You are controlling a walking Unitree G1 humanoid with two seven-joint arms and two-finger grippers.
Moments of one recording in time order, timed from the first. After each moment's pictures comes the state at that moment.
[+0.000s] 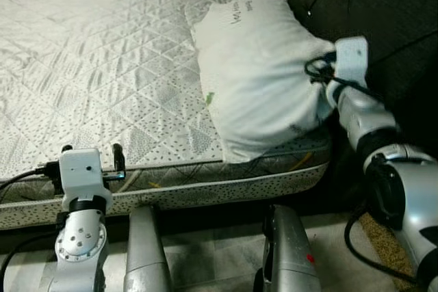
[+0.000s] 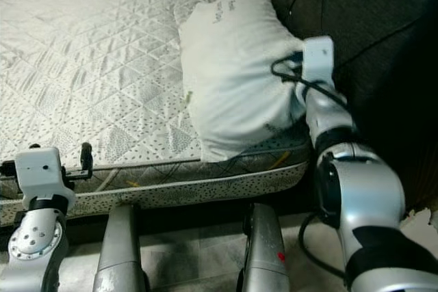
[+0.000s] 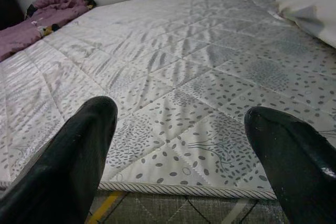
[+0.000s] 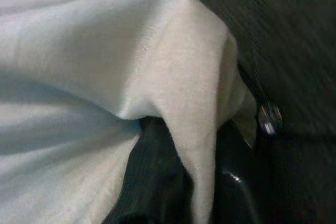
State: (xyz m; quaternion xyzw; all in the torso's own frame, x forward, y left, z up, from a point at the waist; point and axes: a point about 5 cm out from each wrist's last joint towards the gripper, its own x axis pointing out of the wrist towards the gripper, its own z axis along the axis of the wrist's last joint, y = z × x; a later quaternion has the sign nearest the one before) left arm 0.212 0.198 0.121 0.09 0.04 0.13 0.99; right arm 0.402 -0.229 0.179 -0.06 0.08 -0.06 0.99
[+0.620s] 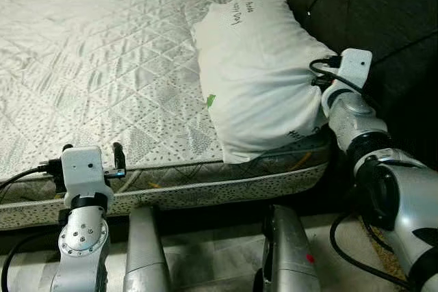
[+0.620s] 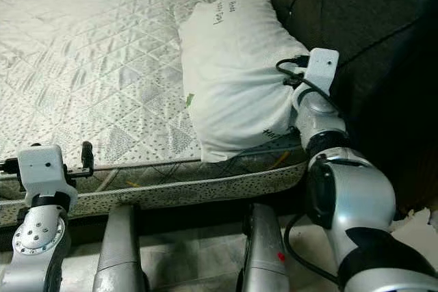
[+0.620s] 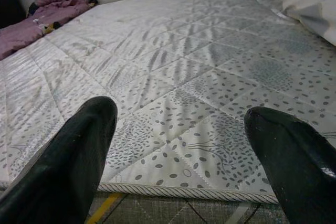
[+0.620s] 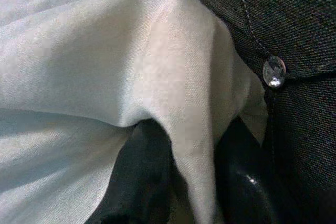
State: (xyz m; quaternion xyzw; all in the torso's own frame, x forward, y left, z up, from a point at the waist) left arm 0.217 0.198 0.119 0.09 0.04 0.14 0.99; right arm 0.402 -0.212 0.166 0.00 0.10 -0.09 0.99
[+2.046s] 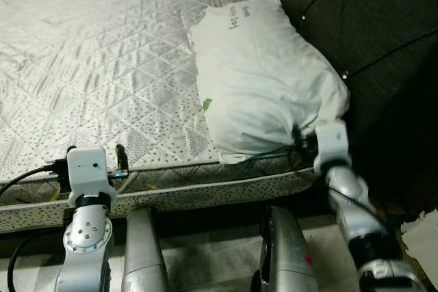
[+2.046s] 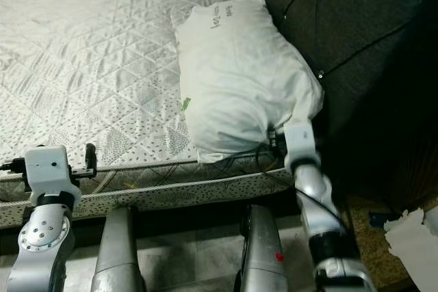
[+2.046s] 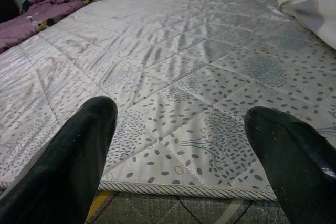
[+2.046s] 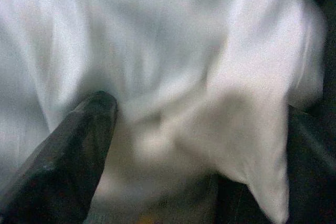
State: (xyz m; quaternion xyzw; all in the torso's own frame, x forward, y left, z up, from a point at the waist) left arm 0.221 0.196 0.113 0.09 0.05 0.13 0.99; right arm 0.318 -0.207 0.097 -0.17 0.01 0.00 0.99
